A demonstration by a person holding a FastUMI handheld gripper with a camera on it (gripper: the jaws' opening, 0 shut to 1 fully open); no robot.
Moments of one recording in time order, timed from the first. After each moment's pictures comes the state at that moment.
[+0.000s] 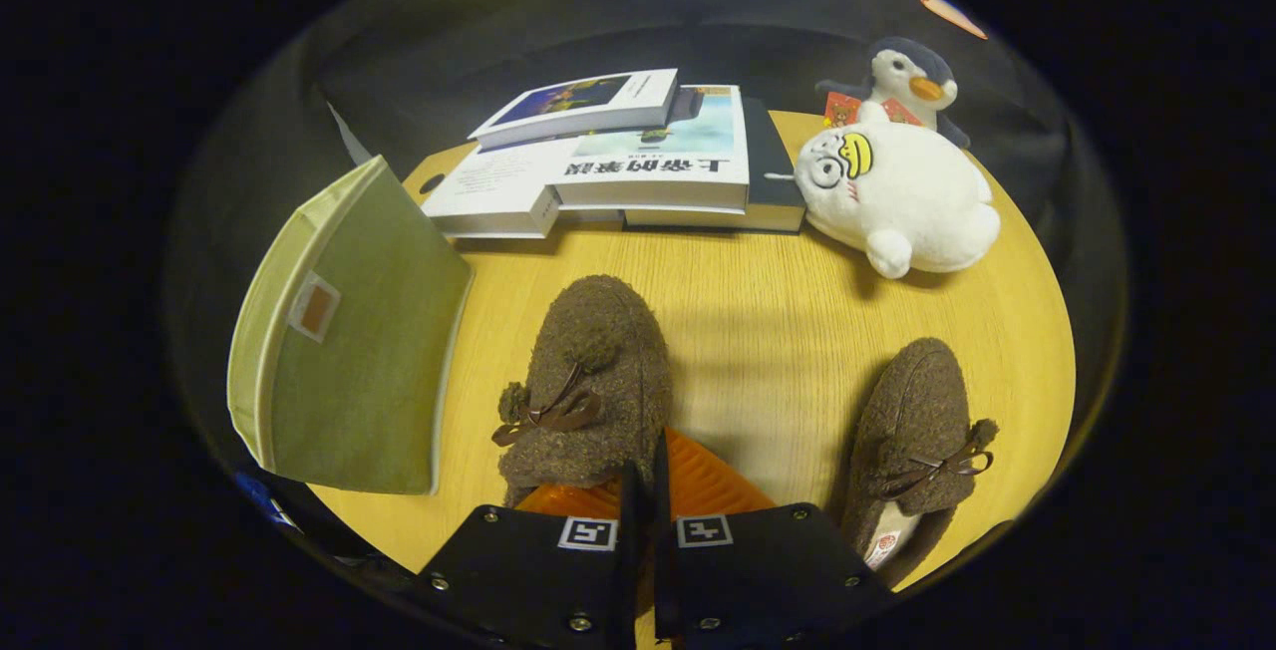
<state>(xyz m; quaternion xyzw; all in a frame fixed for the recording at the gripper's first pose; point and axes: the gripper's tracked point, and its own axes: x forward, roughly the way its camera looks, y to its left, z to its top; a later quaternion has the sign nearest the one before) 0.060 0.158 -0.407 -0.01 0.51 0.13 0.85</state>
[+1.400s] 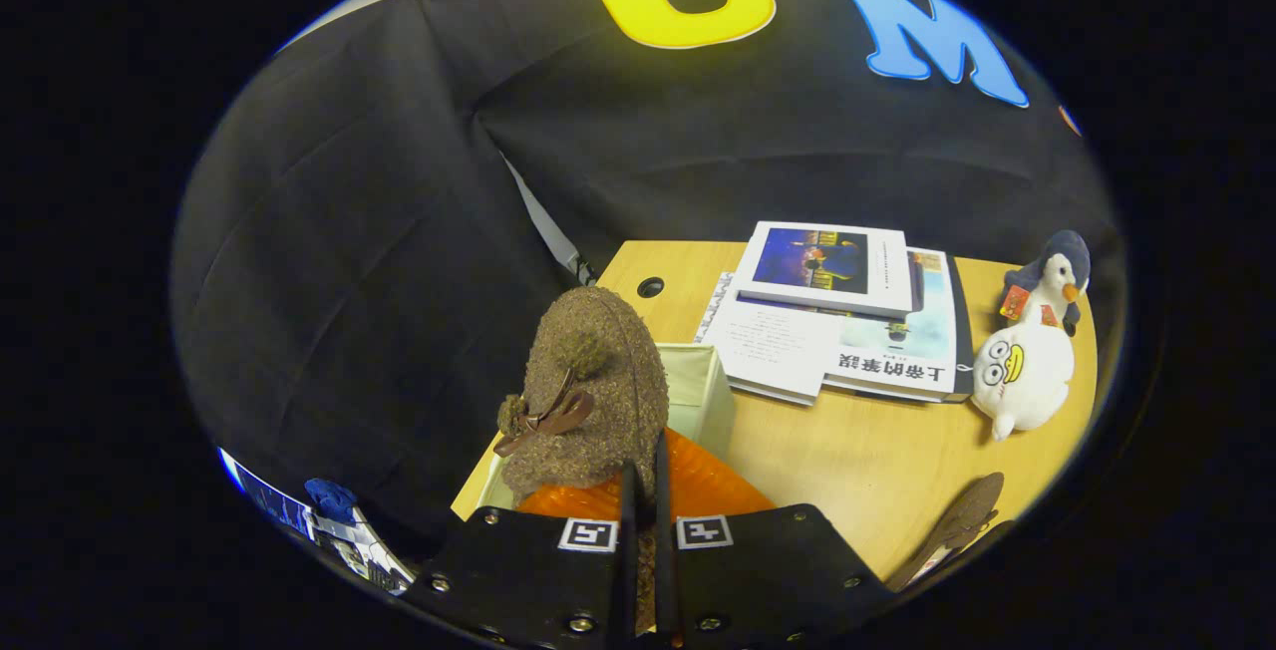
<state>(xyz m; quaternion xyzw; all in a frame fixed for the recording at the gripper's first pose) 0.076 0.373 -0.233 0.03 0.45 0.31 0.84</state>
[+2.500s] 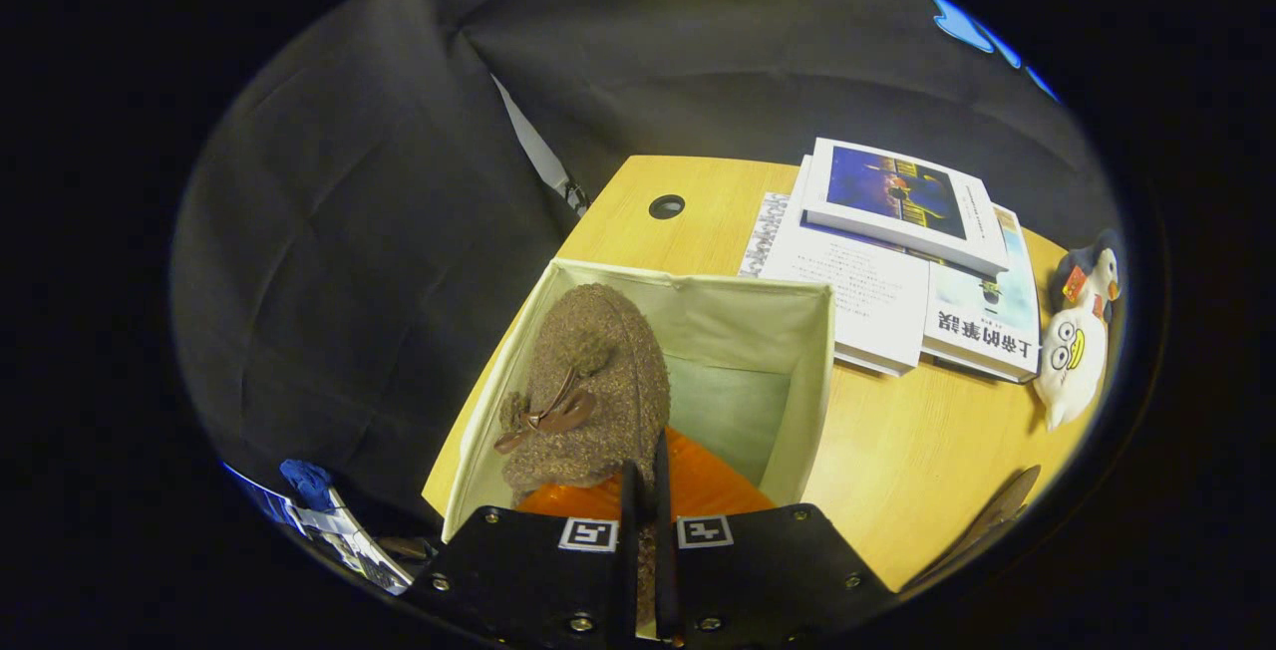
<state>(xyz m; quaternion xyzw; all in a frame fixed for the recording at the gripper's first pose) 0.079 0.442 -0.336 -0.03 0.52 0.29 0.80</state>
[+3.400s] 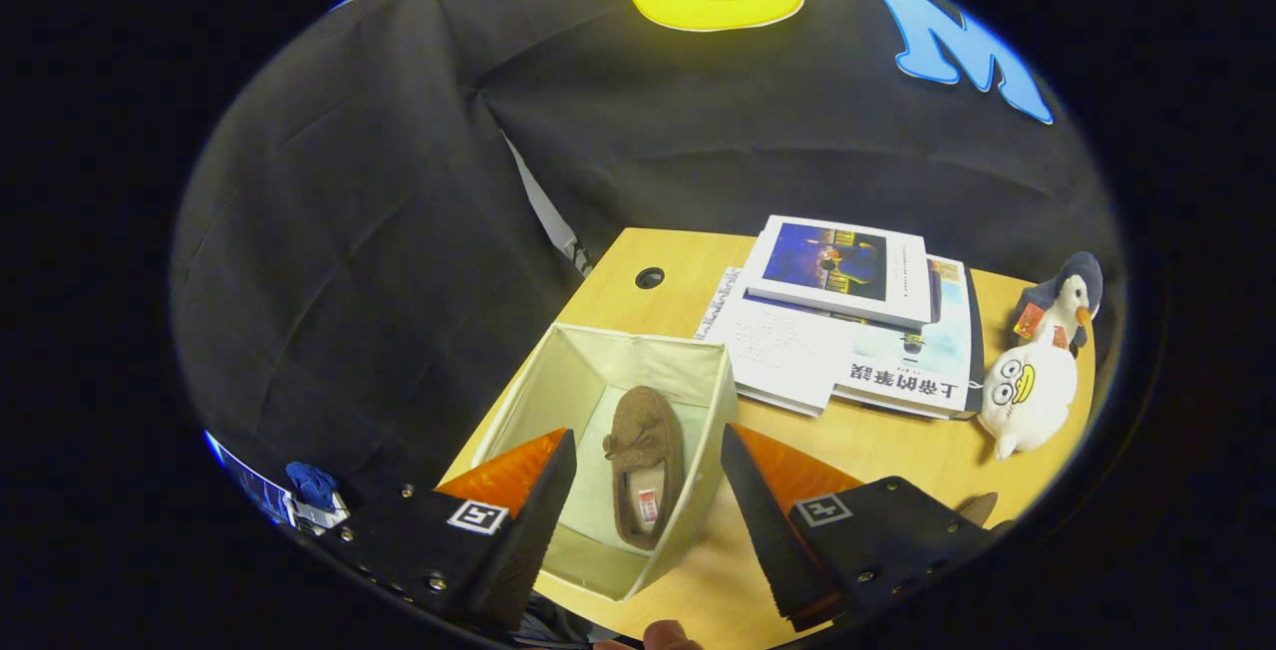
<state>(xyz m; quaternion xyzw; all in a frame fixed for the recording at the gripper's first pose) 0.093 0.357 -0.244 0.00 0.43 0.31 0.85</state>
